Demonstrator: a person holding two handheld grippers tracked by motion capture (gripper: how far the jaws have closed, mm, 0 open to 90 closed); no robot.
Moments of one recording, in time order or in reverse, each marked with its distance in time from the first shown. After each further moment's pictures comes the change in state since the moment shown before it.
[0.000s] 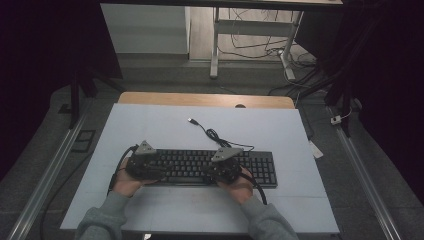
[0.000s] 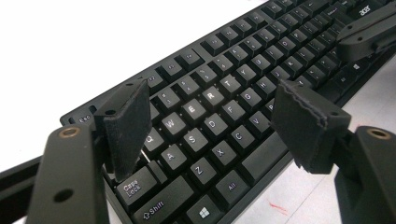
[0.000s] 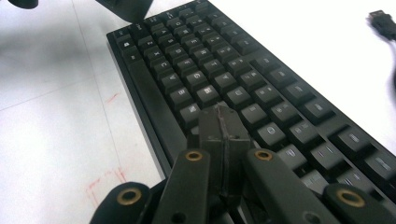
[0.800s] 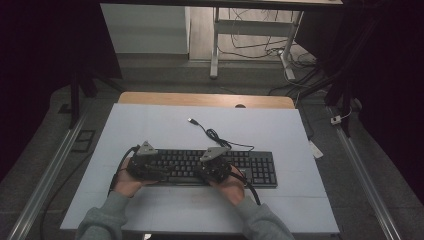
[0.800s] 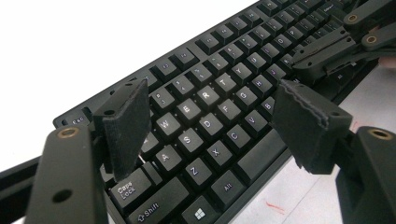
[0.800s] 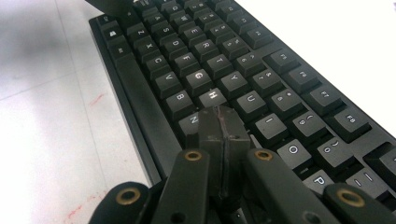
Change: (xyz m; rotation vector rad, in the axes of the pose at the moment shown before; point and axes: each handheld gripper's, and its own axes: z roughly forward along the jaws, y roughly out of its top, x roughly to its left) left arm -0.002 0.000 0.002 0.004 -0.006 0.013; right arm 0.004 0.007 0.028 0.073 -0.026 -0.010
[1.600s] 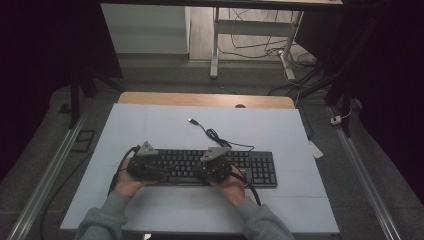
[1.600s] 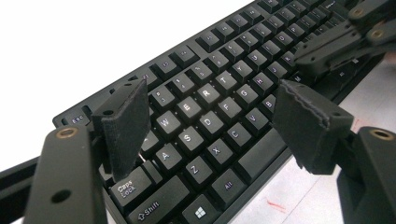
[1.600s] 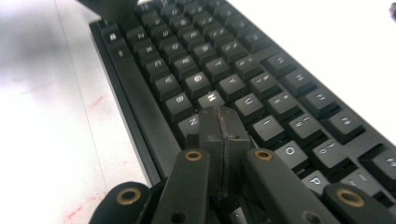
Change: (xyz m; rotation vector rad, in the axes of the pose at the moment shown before) left arm 0.000 0.000 0.000 0.006 0.004 0.003; right arm 0.000 0.001 -0.005 -0.029 -0.003 0.003
